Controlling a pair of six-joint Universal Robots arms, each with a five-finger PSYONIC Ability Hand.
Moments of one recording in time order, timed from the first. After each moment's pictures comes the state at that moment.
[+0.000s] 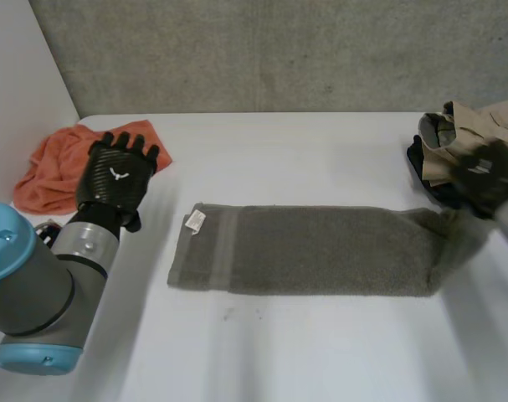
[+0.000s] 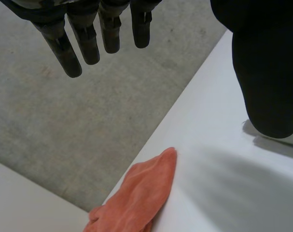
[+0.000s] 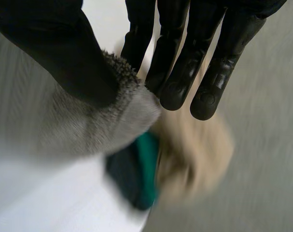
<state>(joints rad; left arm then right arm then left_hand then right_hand) 4.33 -1.81 -1.88 3.73 -1.60 3.77 1.57 -1.27 1.69 -0.24 1.33 2.11 0.19 0.20 0.21 0.20 0.05 0.98 1.18 1.19 1.19 0.99</state>
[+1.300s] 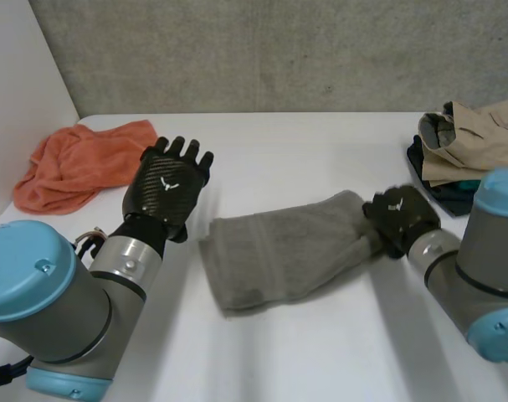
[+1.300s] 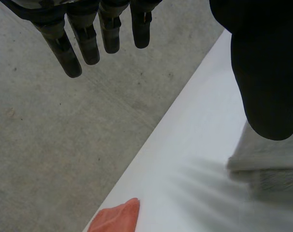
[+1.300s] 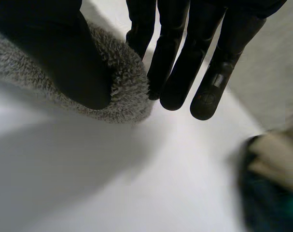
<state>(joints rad) 4.15 -1.82 -1.84 3.71 -1.61 3.73 1.90 -1.14 1.67 -0.19 1.47 2.52 0.19 0.20 0.21 0.20 0.05 0.92 1.17 1.19 1.19 0.96</state>
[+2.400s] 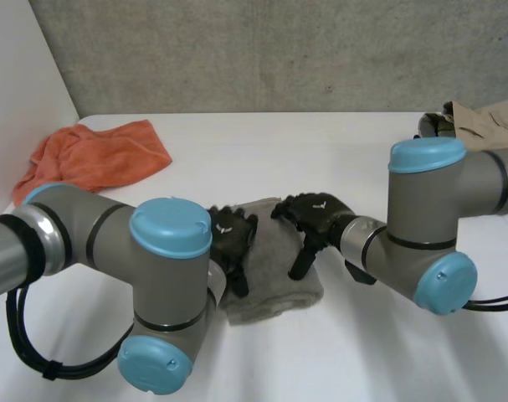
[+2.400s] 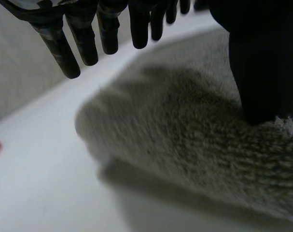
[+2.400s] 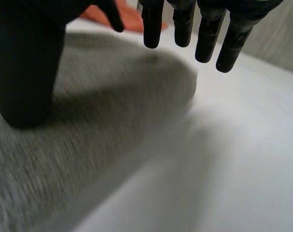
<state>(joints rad) 3.95 -2.22 -1.36 3.21 -1.79 3.32 2.07 -0.87 1.19 0.16 1.28 2.95 0.18 0.20 0.21 0.20 0.05 0.20 0.22 0.21 0.23 0.07</state>
